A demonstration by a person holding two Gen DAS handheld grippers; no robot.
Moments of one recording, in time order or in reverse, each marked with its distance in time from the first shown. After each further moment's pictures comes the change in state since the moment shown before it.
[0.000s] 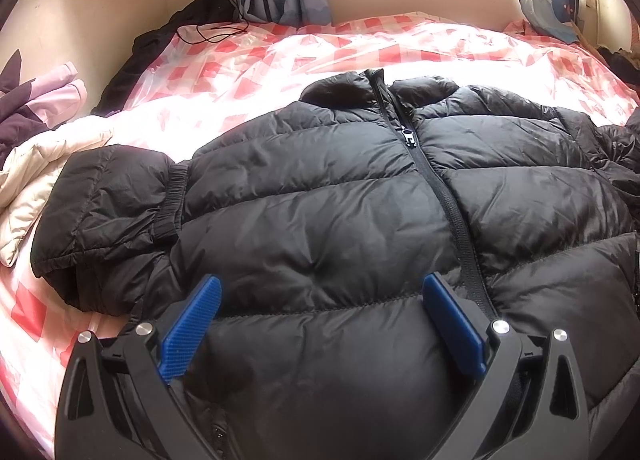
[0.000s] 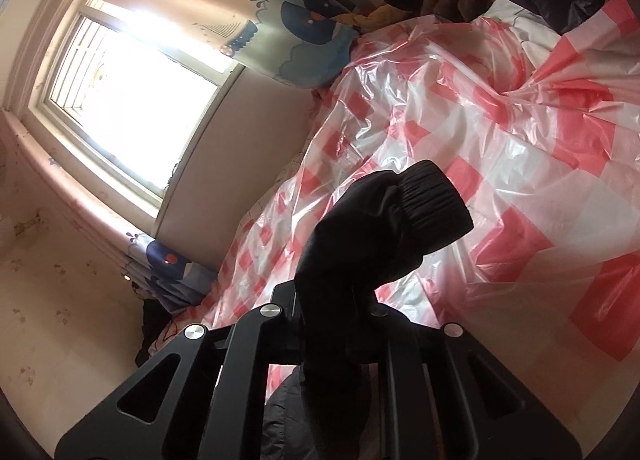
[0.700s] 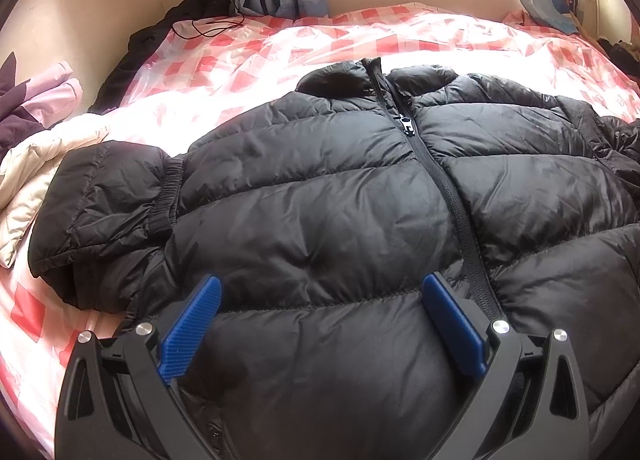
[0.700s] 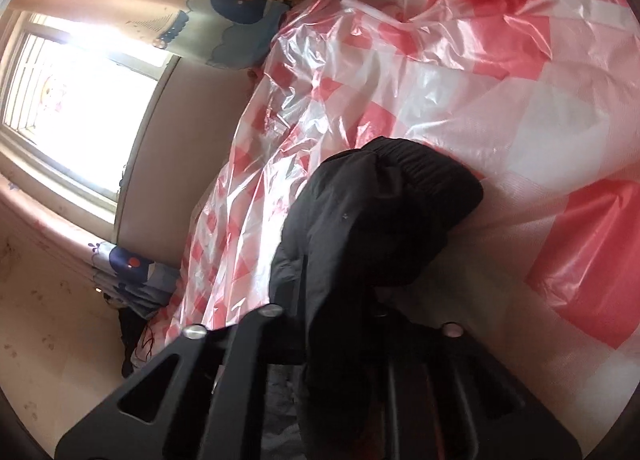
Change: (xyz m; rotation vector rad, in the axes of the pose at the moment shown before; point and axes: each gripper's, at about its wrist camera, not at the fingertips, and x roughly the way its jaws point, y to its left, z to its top) left arm 0.006 -0.005 -0.001 0.016 0.029 0.009; right arm 0.011 -0.064 -0.021 0.114 0.061 -0.142
